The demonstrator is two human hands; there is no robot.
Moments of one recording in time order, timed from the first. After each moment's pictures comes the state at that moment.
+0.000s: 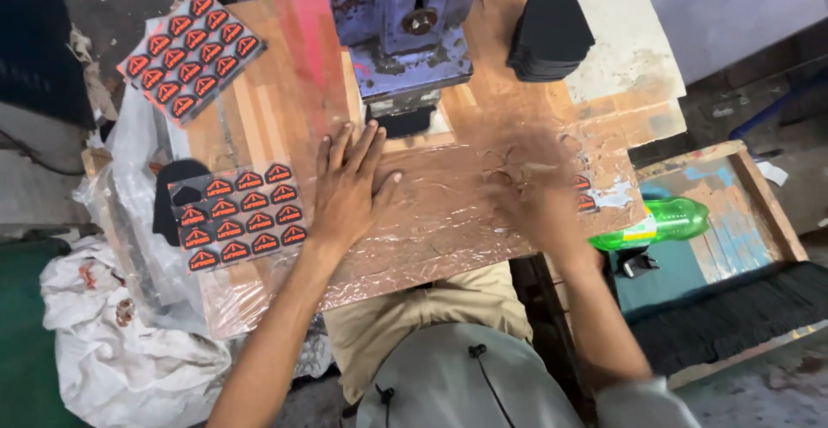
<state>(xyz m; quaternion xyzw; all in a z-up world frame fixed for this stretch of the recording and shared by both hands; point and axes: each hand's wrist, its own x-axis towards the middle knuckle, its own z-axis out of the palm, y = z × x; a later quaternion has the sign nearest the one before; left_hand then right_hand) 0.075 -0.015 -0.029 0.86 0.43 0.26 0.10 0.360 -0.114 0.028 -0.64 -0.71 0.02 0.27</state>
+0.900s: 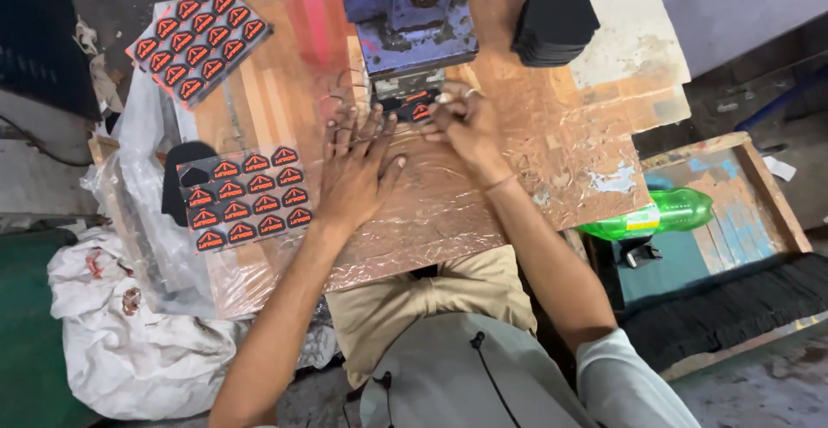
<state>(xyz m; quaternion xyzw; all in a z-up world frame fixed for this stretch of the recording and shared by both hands) 0.072 -0.018 -0.030 0.87 0.43 0.23 0.11 0.295 0.002 -0.032 -0.54 -0.40 0.51 0.53</state>
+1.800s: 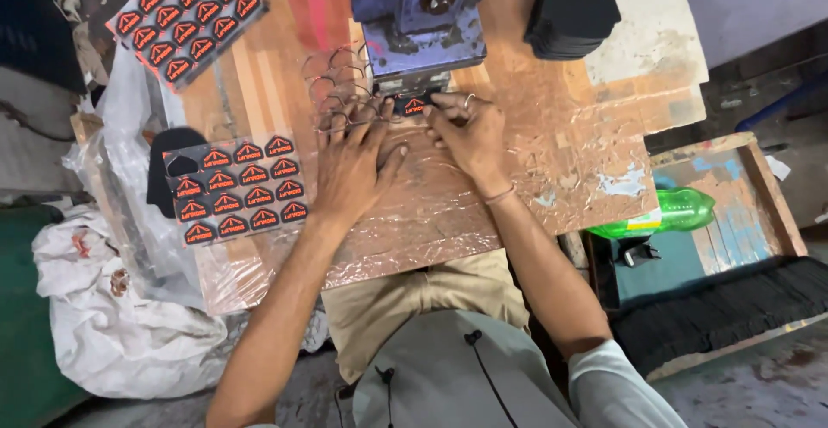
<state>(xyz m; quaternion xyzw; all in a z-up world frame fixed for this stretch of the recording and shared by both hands) 0.074 -0.017 -0.023 0.85 0.45 0.25 0.12 0.284 -0.019 -0.023 -0.62 -0.50 0.38 0.48</state>
